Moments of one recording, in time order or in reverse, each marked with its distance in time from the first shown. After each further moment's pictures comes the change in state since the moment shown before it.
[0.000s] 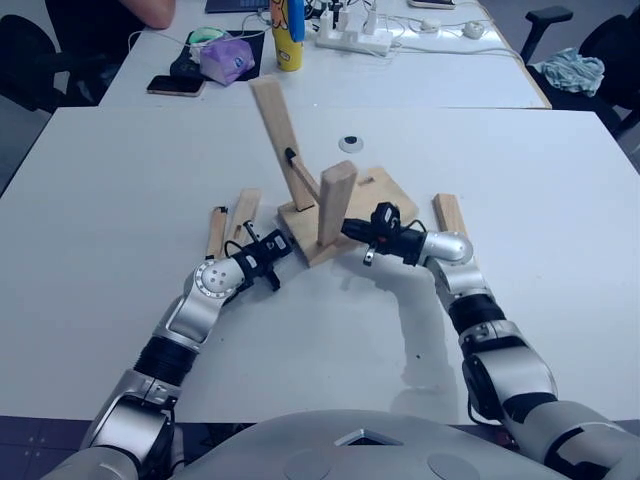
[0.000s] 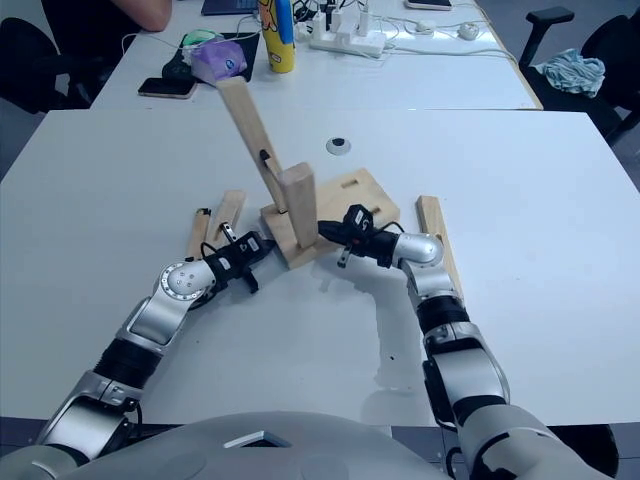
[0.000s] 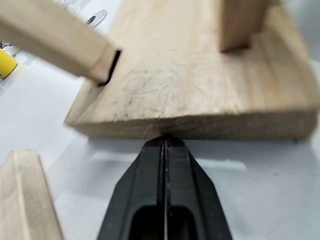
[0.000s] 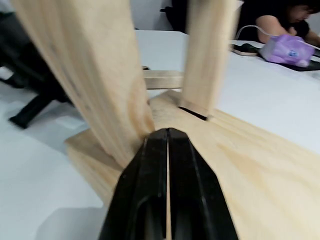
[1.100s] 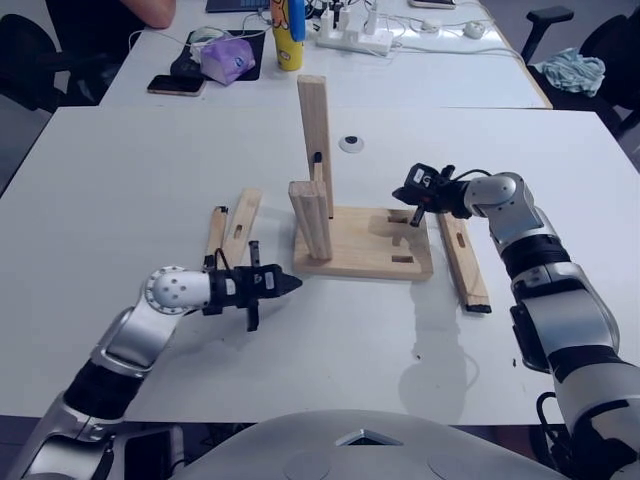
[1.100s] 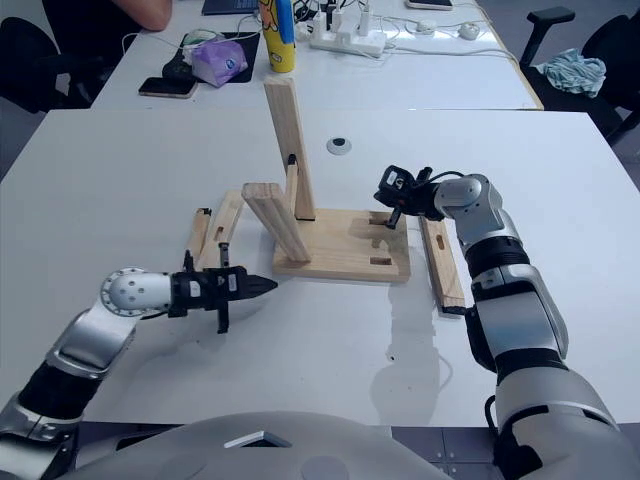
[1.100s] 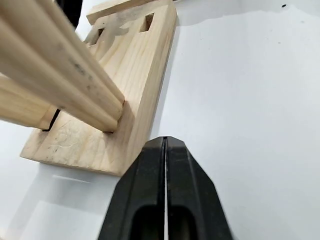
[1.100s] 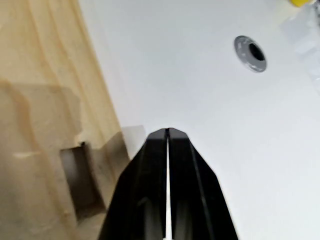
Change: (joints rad) left arm 0.073 0.216 -0.052 -0.360 -0.066 -0.006 -0.344; right arm -0.385 -0.273 0.130 0.317 -0.358 0.152 -0.088
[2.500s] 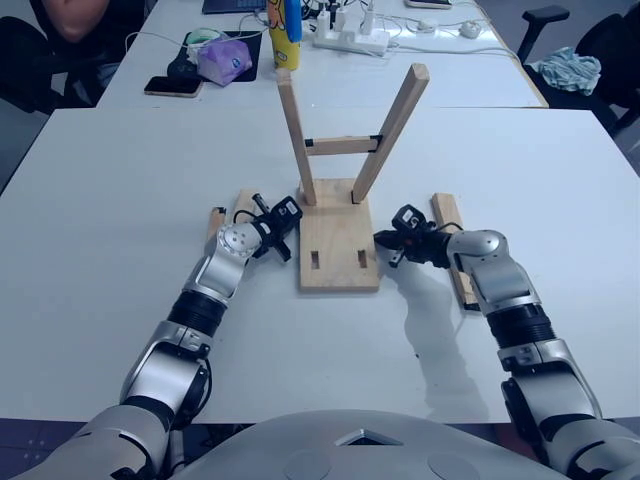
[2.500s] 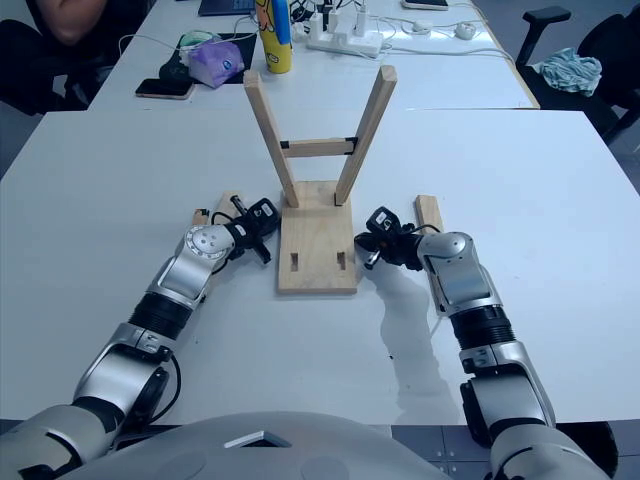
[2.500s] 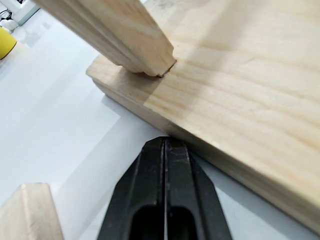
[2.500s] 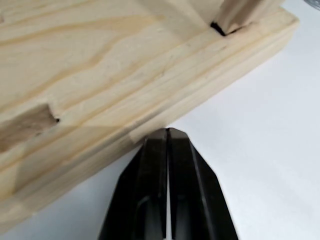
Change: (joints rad) left arm -0.337 -0.375 0.099 0.626 0.121 0.142 0.338; right arm 0.471 0.080 -0.106 -0.742 0.220 0.548 -0.083
